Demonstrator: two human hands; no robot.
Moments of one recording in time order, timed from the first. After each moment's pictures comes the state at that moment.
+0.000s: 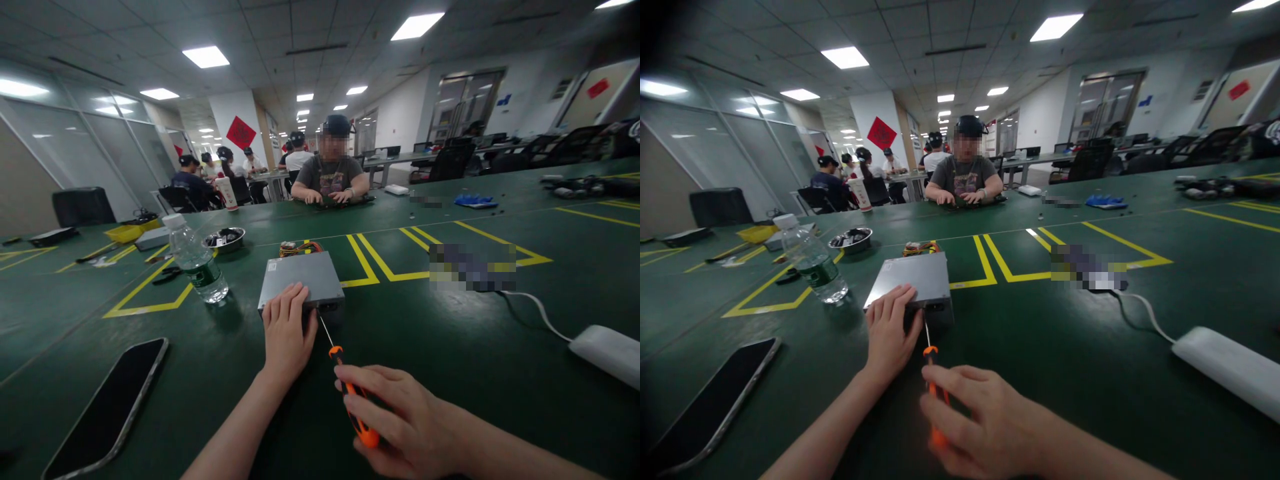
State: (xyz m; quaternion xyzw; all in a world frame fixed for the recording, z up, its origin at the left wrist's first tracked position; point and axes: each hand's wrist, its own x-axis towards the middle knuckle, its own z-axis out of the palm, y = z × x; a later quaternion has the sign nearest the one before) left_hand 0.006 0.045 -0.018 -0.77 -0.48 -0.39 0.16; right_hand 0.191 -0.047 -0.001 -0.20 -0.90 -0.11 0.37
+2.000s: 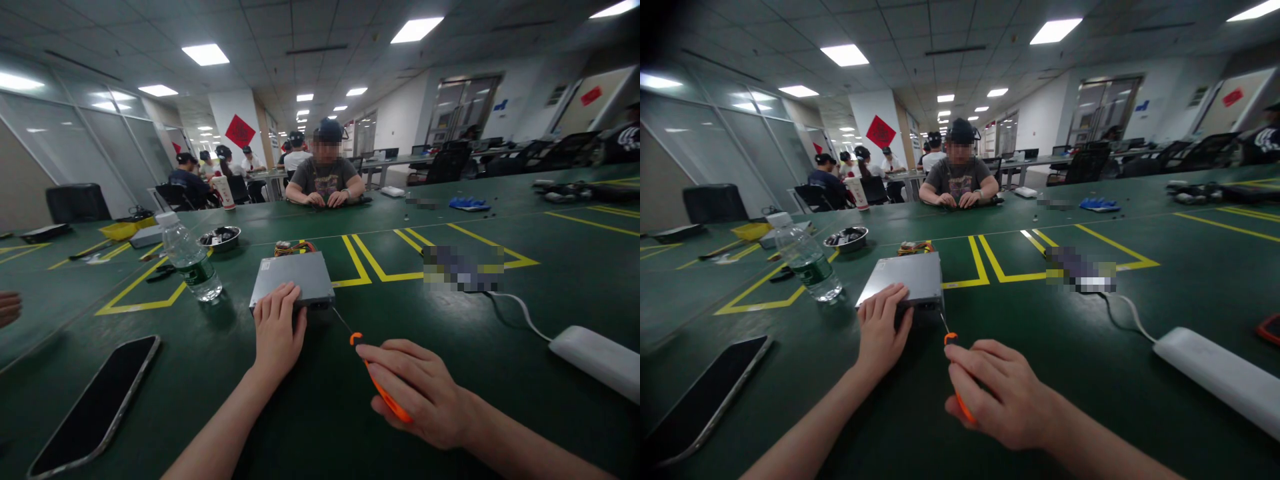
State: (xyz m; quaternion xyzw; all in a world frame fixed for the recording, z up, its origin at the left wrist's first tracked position) left_hand 0.006 0.044 -0.017 -0.78 -0.48 -0.38 0.16; right_hand 0.224 -0.046 0.008 -0.21 -0.87 -0.24 0.38
